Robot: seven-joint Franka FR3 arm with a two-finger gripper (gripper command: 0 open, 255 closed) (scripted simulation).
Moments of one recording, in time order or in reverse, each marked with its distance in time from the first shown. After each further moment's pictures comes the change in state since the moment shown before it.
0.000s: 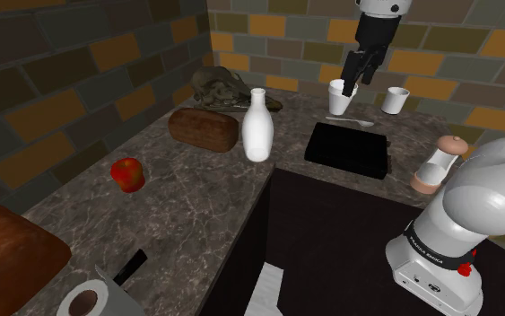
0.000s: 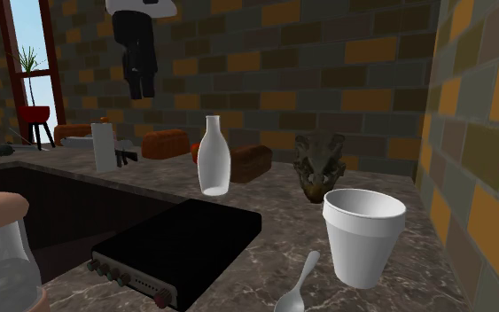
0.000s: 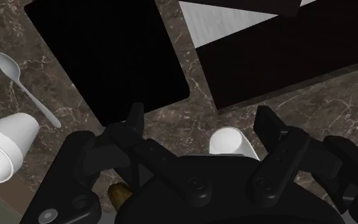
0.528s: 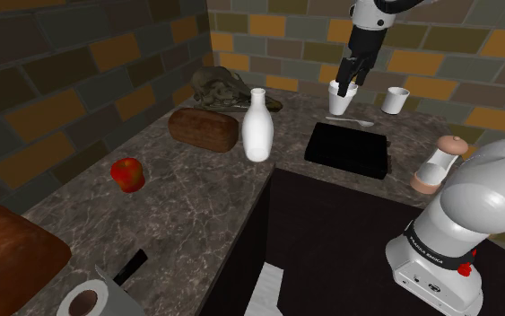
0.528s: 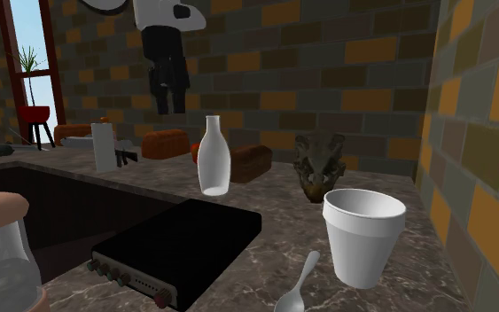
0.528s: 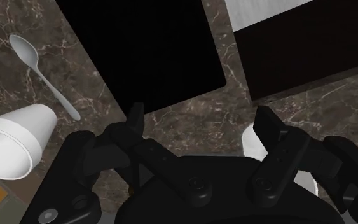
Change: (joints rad) arm -0.044 0.136 -0.079 -0.003 -0.069 0.155 -0.080
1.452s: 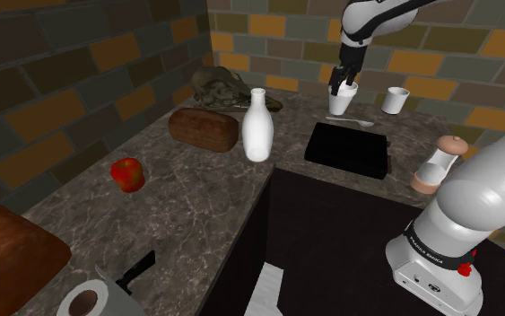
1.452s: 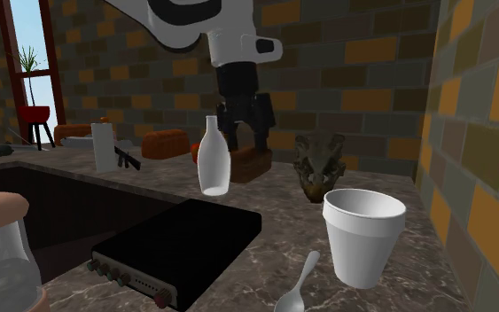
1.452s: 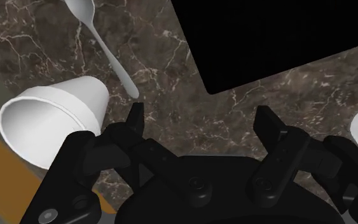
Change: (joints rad) arm -0.069 0.422 -0.170 0.158 -0.062 0.320 -0.178
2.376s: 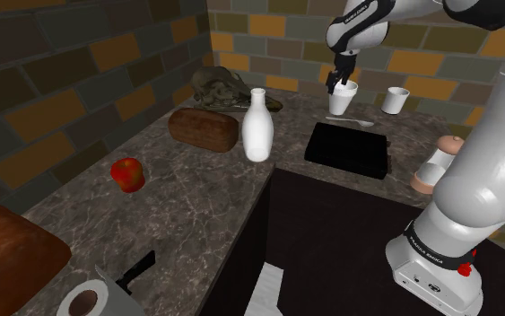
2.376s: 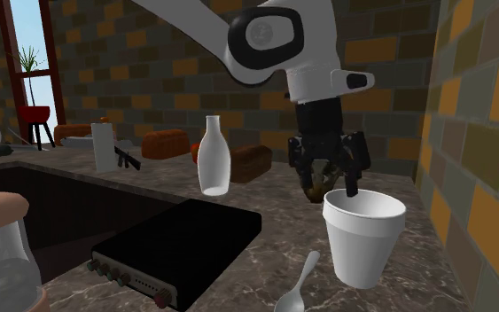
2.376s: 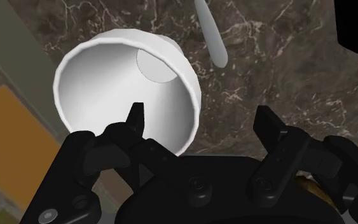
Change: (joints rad) arm -0.076 0.456 -0.084 0.341 0.130 0.156 -0.202
